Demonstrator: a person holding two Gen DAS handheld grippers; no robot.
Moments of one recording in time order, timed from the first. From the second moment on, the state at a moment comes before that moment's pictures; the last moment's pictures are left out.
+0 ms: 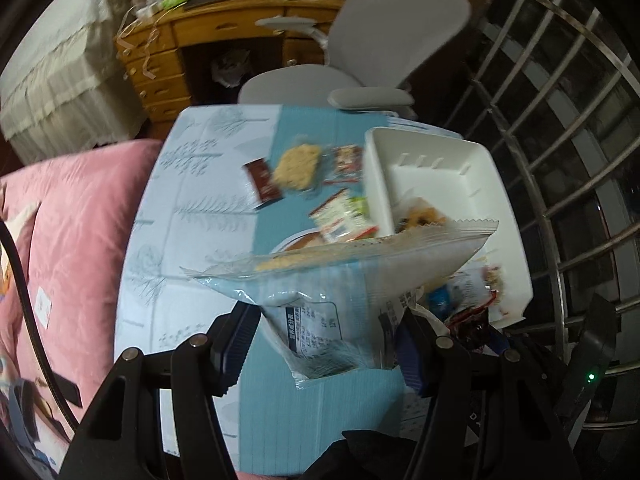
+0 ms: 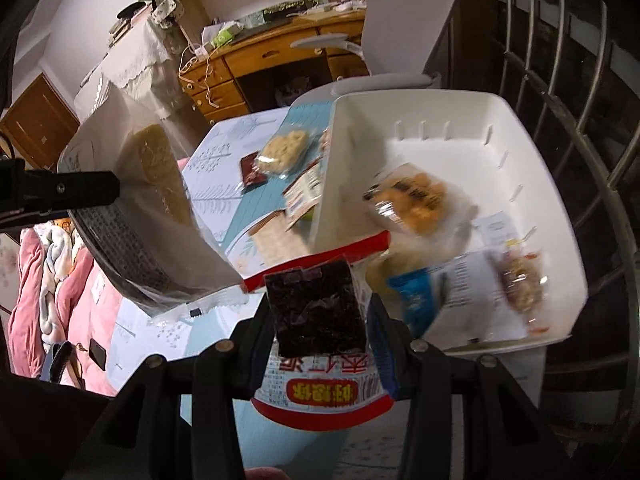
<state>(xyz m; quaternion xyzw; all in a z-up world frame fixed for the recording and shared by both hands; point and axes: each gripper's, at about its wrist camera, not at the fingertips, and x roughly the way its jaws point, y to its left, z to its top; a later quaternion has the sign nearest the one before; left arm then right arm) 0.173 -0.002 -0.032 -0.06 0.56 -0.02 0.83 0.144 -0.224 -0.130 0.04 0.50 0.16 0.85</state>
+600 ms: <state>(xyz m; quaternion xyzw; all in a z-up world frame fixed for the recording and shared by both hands) 0.240 -0.160 -0.053 0.05 0.61 -0.09 0.79 0.189 -0.352 -0.139 0.08 0.46 0.10 0.88</state>
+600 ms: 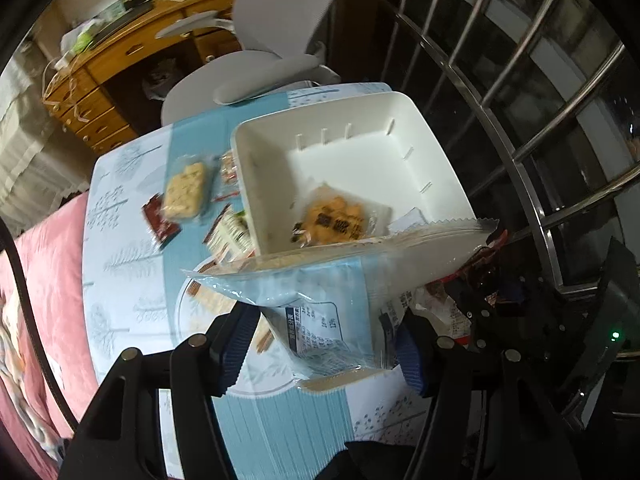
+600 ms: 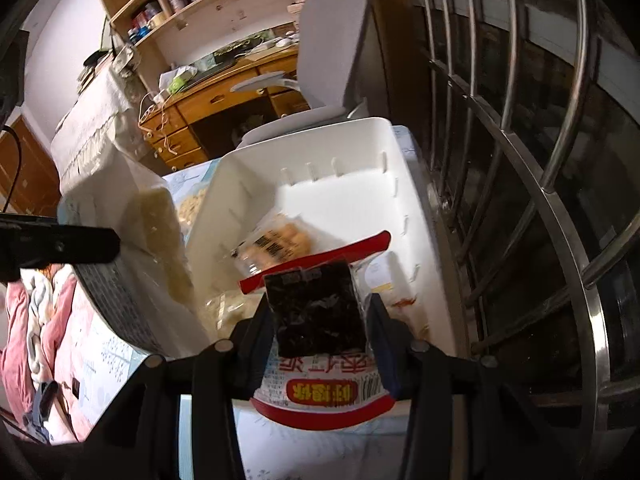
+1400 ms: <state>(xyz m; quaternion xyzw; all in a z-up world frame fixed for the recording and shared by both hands) 0.264 -0.170 -0.073 0.04 0.62 -0.05 0.79 0.216 -0.380 -0.176 0.15 0.51 0.11 0.84</state>
